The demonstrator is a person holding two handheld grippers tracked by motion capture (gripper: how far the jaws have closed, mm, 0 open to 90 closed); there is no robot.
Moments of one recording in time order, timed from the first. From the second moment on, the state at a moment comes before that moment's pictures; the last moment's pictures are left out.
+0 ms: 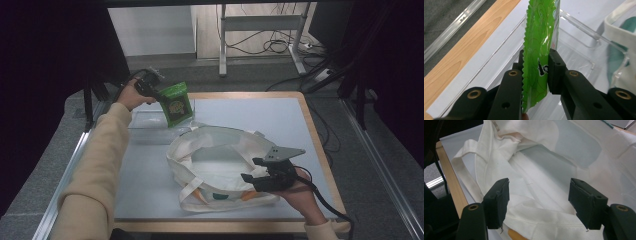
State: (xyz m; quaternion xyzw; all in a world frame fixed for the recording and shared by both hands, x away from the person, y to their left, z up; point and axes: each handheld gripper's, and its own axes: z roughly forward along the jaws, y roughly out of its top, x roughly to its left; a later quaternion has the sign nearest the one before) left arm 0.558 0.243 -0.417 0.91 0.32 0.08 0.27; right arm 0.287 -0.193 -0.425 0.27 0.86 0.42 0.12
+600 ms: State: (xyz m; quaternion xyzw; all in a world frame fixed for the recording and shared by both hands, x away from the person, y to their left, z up) left arm 0.574 0.228 -0.422 0.89 0.33 0.15 0.28; right arm 0.290 -0.193 -0.430 0.27 0.86 0.42 0.11
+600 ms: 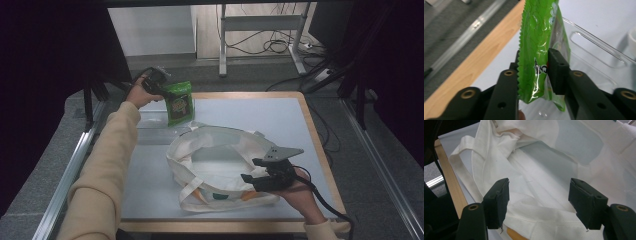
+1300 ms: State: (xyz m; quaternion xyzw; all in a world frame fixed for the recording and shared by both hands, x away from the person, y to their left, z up) left arm 0.560 0.228 -0.392 0.86 0.33 0.19 0.34; right arm 0.289 -0.191 -0.432 0.27 0.86 0.41 0.11
